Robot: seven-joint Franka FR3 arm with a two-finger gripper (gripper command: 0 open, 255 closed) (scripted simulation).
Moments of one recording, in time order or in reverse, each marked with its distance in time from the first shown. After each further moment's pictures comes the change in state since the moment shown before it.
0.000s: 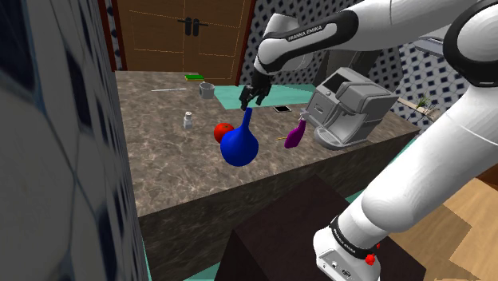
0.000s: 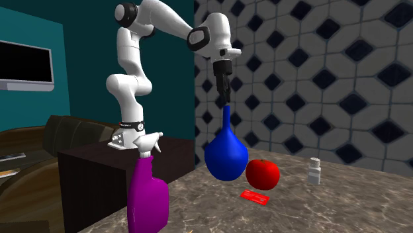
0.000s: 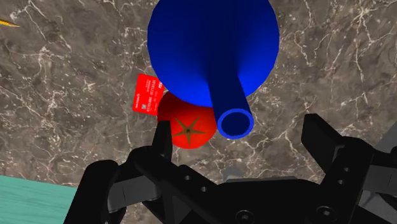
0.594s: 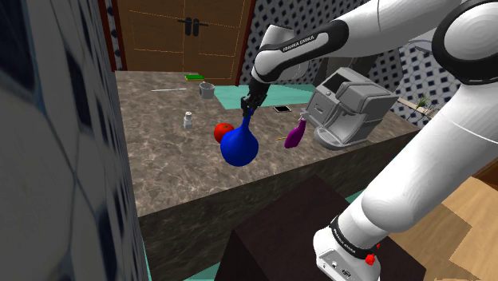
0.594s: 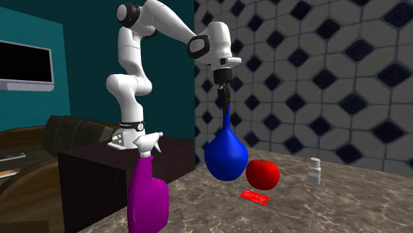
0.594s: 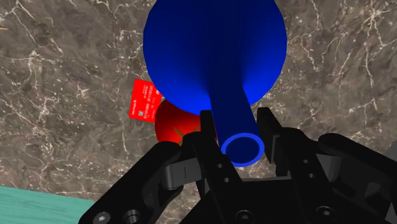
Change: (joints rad) arm 0.001 0.044 0.001 -0.033 0.001 0.078 0.000
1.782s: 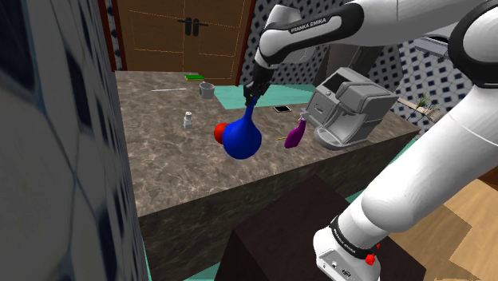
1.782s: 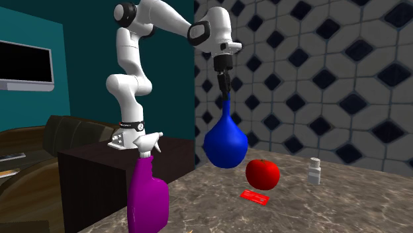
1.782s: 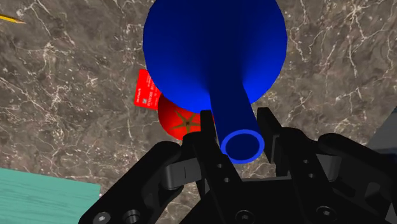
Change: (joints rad) arm 0.000 -0.064 0.000 0.068 -0.002 -0.133 0.004
